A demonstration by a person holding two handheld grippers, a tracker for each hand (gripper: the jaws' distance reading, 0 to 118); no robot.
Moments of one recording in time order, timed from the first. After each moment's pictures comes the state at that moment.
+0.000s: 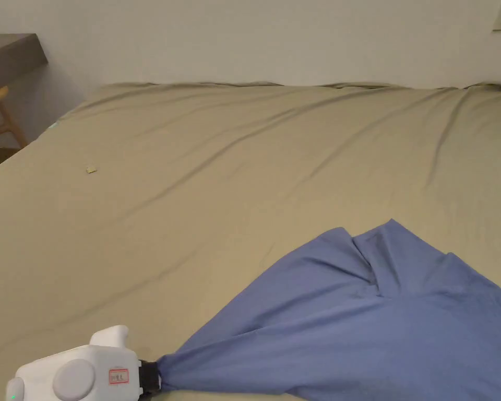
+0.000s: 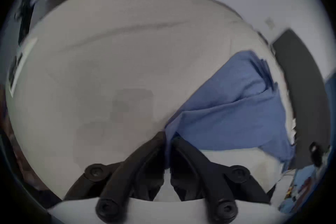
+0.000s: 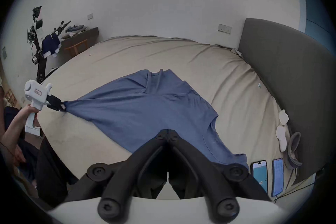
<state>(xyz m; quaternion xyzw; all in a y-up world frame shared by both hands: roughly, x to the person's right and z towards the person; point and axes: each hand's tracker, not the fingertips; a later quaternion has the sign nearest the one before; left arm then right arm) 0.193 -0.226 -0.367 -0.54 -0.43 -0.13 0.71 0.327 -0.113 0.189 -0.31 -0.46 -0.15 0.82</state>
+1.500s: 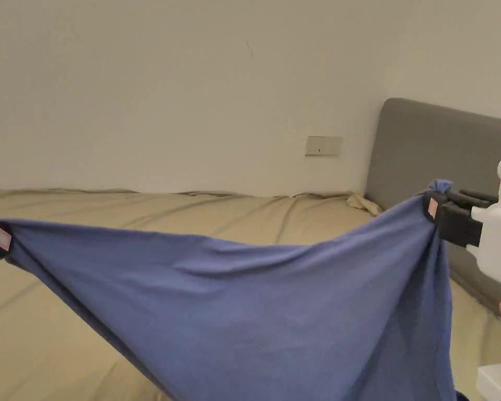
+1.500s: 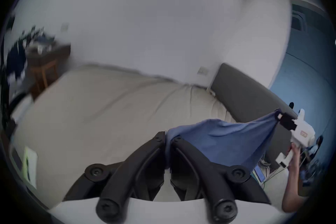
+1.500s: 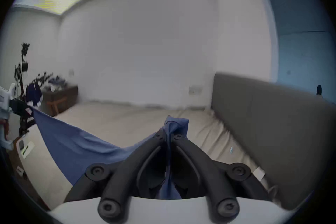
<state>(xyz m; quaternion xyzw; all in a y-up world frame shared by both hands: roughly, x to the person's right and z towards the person) 0.248 0.131 -0.285 -0.21 -0.65 -0.04 0.73 0.403 0.122 0.244 -0.04 -0.58 0.00 0.82</state>
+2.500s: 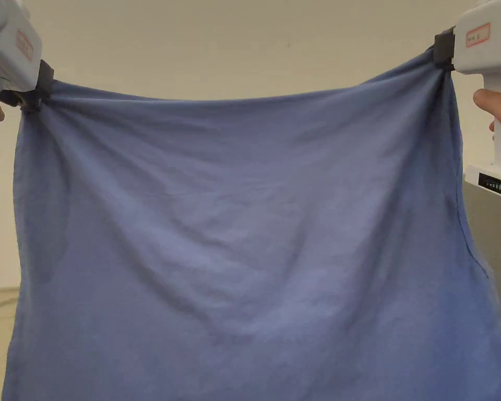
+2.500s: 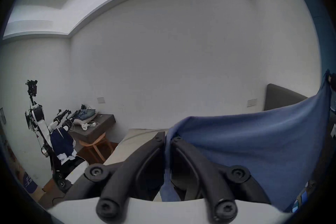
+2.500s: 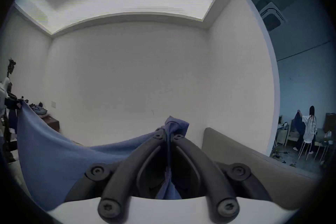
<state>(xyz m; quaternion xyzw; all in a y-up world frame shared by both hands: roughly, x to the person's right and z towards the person) 0.443 0.357 -0.340 -0.04 -0.48 -0.13 0.87 0.608 0.353 0.155 0.02 -0.63 0.08 0.77</state>
